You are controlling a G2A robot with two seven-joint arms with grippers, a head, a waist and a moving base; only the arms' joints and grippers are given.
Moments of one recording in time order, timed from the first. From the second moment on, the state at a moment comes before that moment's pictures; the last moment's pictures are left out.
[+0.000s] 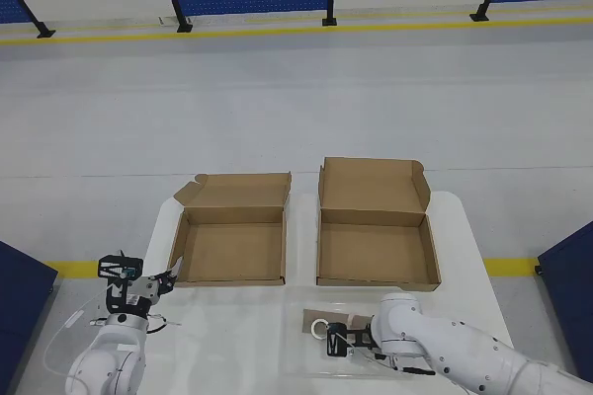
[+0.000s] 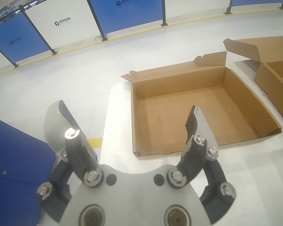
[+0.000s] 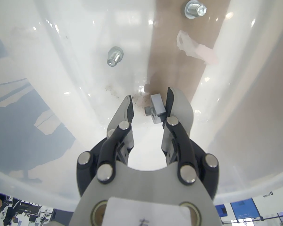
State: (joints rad) left arm 1.73 -1.15 -1.60 -1.80 1.33 0.00 0.00; right arm -0.93 -0.87 0.42 -1.77 -1.03 -0.47 1.31
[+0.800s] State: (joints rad) left arm 1.73 -1.15 -1.60 -1.80 1.33 0.00 0.00; right arm -0.96 -0.88 0.46 -1.78 -1.02 -0.50 1.32
